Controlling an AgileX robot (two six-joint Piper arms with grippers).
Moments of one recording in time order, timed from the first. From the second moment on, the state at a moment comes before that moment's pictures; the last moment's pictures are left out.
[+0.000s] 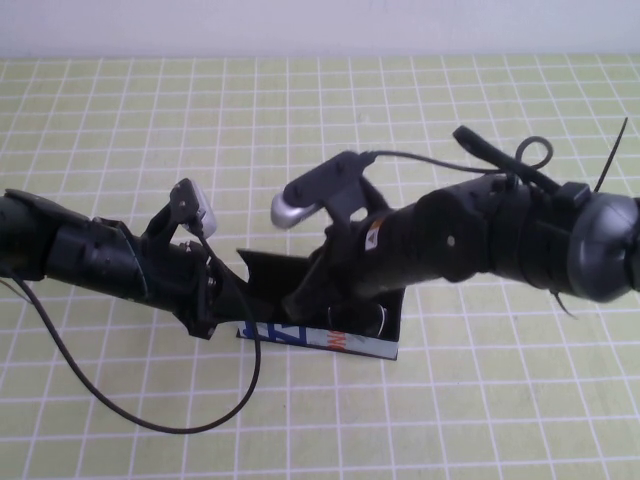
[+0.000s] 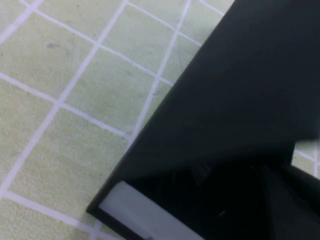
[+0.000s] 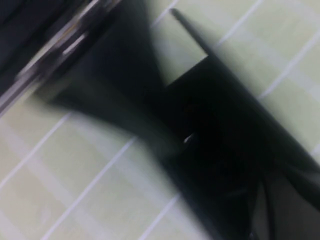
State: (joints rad) right arm 0.74 1.83 -1.28 0.28 0.38 -0.22; left arm -0.12 1.99 -1.10 -1.24 1.08 1.83
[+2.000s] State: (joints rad) right arm 0.66 2.03 -1.64 0.33 0.95 -0.84; left arm -0.01 1.94 -1.19 -1.24 1.04 1.39
